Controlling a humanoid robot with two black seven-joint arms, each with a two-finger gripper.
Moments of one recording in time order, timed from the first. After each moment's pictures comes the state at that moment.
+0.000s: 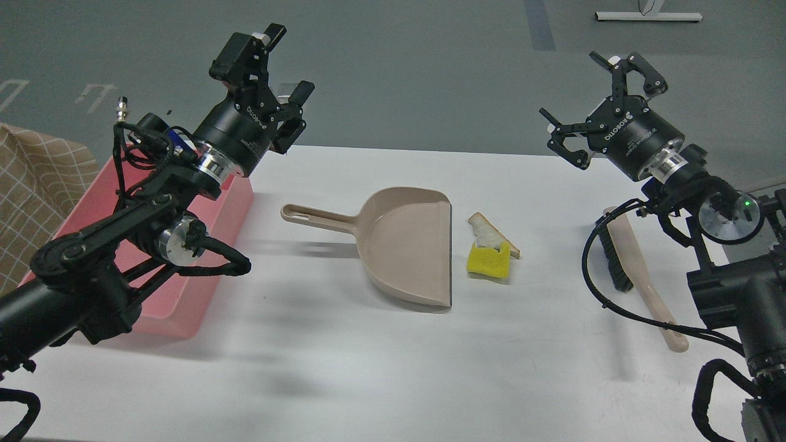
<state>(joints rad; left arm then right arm) -0.62 0.52 -0.71 -1.39 0.42 0.12 -0.44 0.66 -0.12 1.53 0.86 -0.33 0.49 -0.43</state>
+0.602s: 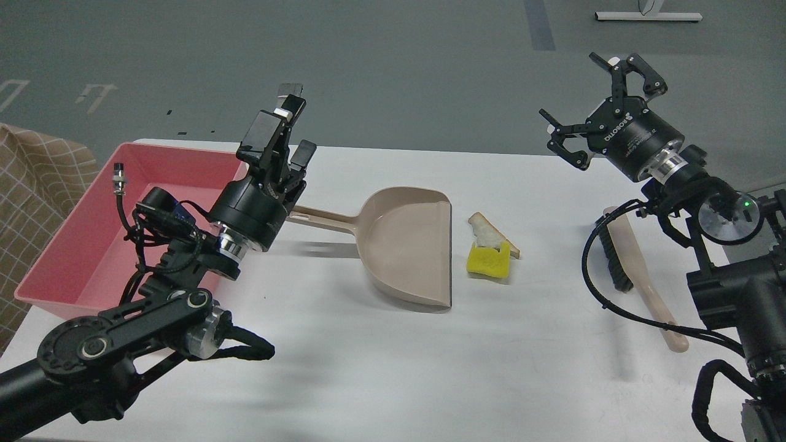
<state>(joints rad) -0.37 0.53 -0.63 -1.68 0.73 0.49 -0.44 0.65 -0.12 1.53 0.86 -0.33 0.49 -0.43</state>
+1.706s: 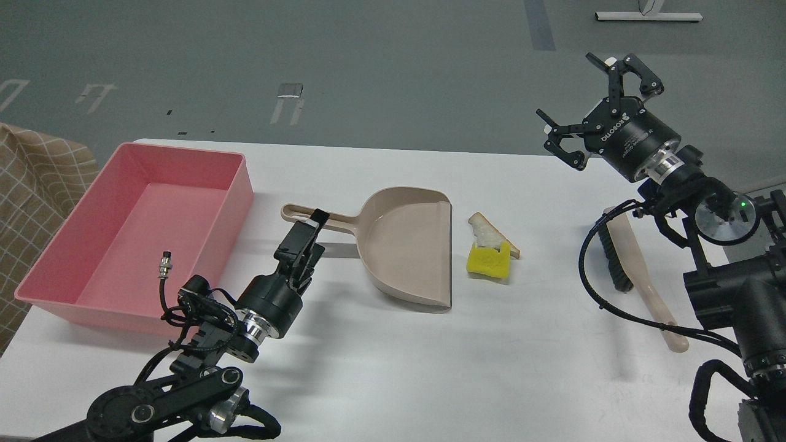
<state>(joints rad) -0.25 0.39 -0.52 -1.41 0.83 0.49 -0.45 0.66 -0.11 1.53 0.86 -0.33 0.49 -0.43</state>
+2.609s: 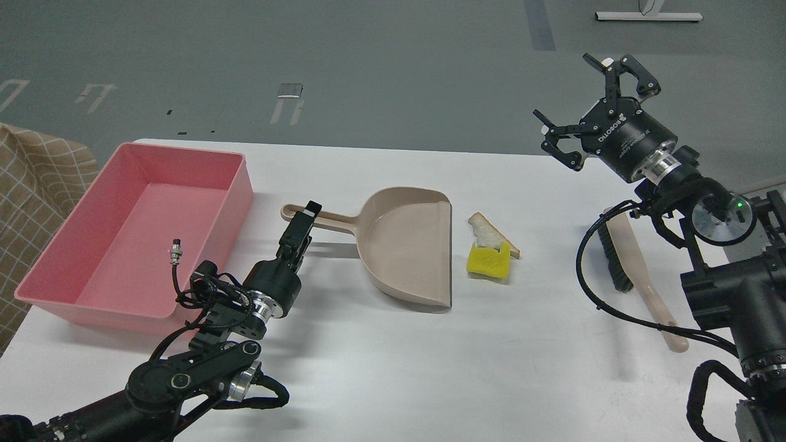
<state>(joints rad) -0.35 0.28 -0.52 -1.11 0.83 0.49 -0.45 0.65 -0.10 1.53 0.87 -0.33 0.49 -0.43</state>
